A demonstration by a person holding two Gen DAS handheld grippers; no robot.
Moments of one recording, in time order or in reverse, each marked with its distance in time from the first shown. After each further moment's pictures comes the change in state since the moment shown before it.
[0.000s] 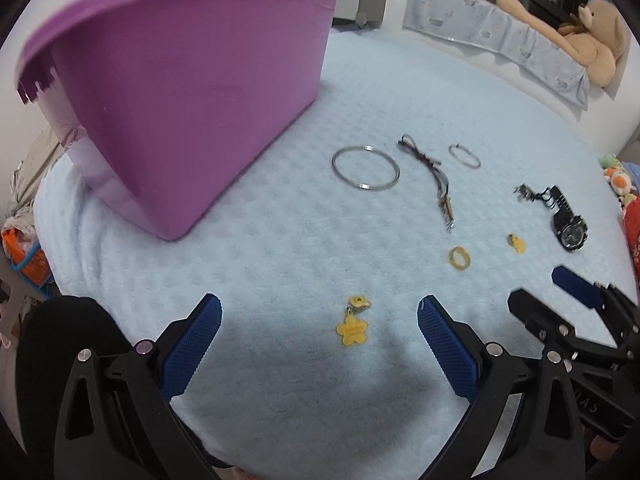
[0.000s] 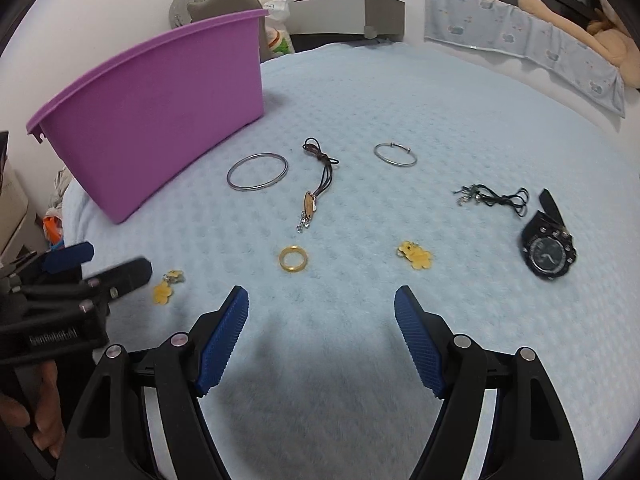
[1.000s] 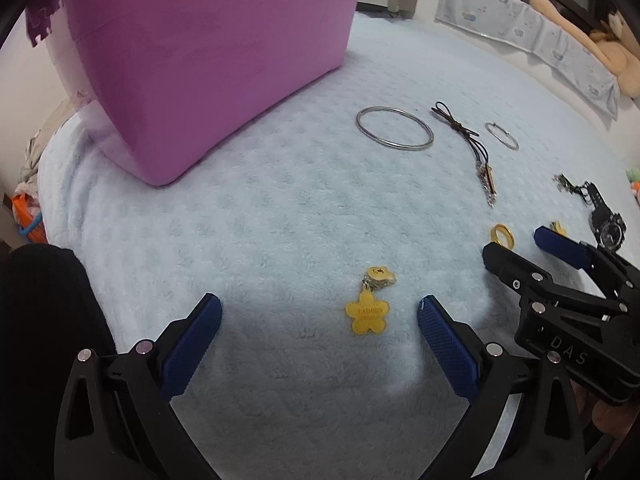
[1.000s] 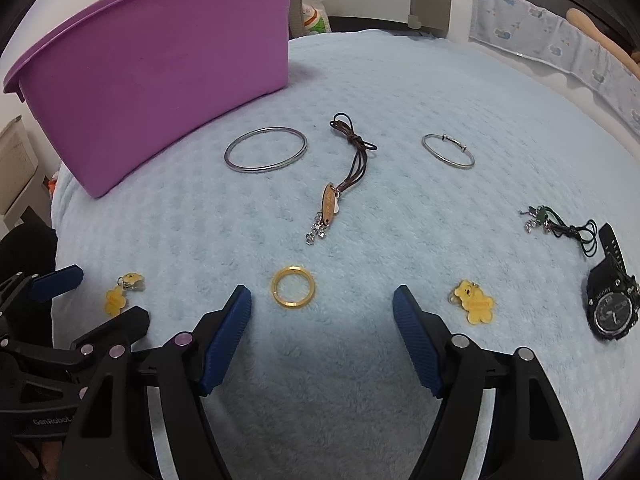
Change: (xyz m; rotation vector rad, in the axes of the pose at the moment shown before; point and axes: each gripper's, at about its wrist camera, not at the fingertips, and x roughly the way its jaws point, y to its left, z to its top) left arm 0.038 -0.004 -0.024 -0.090 0.013 0.084; right arm 0.073 0.004 0.017 -0.127 0.040 0.063
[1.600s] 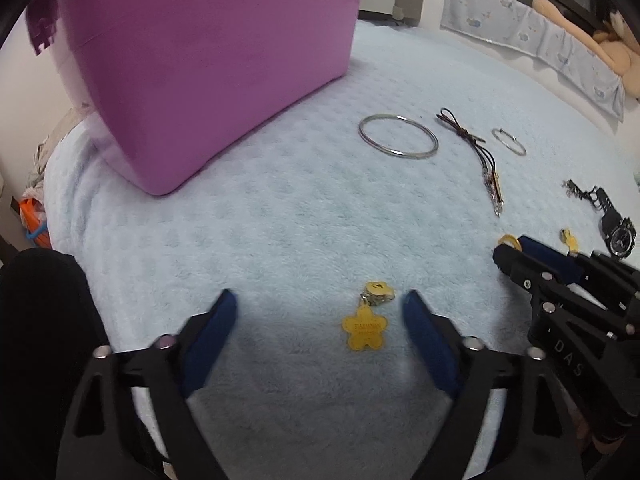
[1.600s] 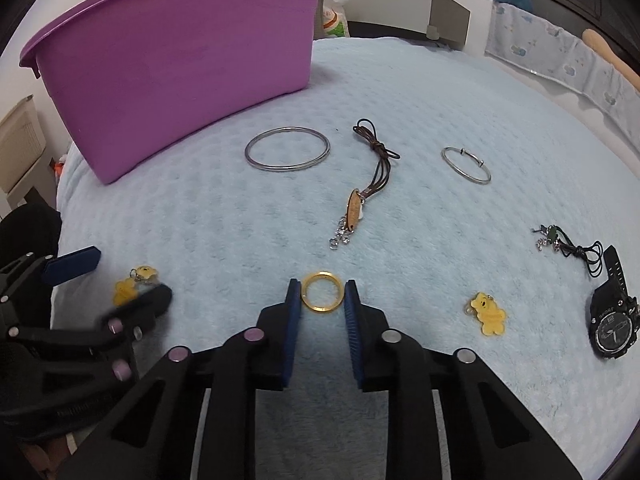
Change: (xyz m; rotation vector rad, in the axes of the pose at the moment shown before) left arm 0.002 -0.005 0.001 0.001 -0.039 0.037; right arm 0.002 0.014 -0.001 -0.058 -0.015 0.008
